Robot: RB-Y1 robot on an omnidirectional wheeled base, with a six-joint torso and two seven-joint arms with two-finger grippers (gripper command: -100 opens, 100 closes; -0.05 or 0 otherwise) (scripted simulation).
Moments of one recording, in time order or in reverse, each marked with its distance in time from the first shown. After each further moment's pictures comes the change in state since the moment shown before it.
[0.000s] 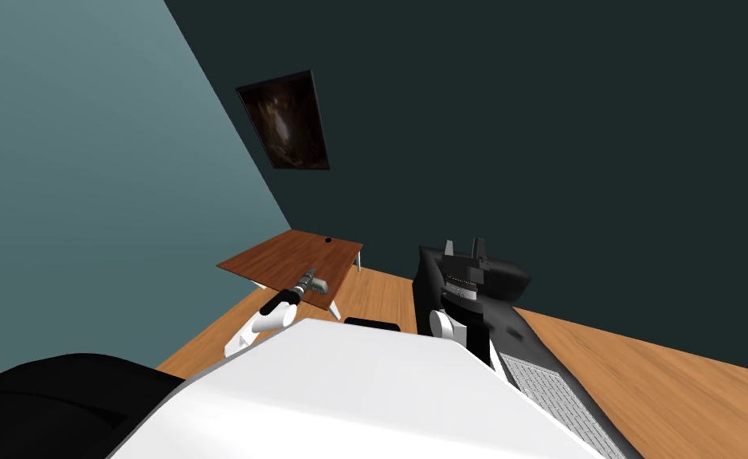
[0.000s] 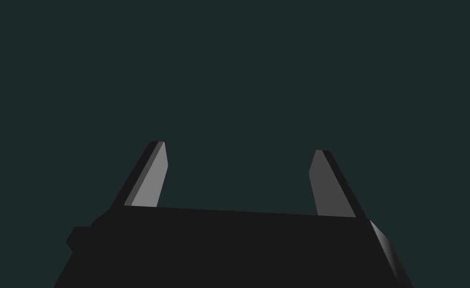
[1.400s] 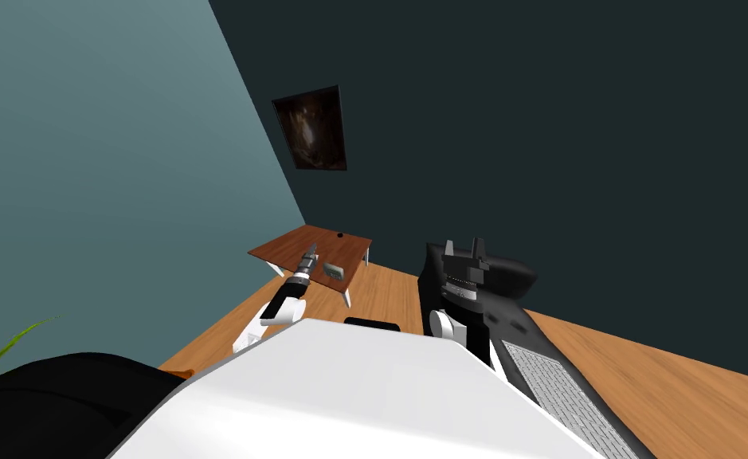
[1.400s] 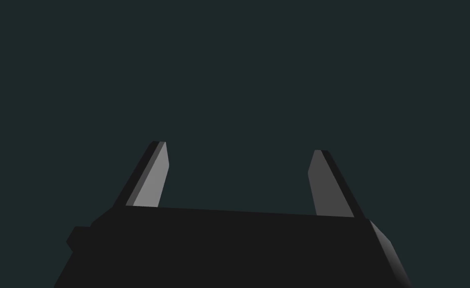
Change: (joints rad) left arm 0.030 -0.121 -0.022 -0.285 -0.197 -0.384 0.153; right arm 0.000 0.000 0.000 0.000 0.000 0.000 0.000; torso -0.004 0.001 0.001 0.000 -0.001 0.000
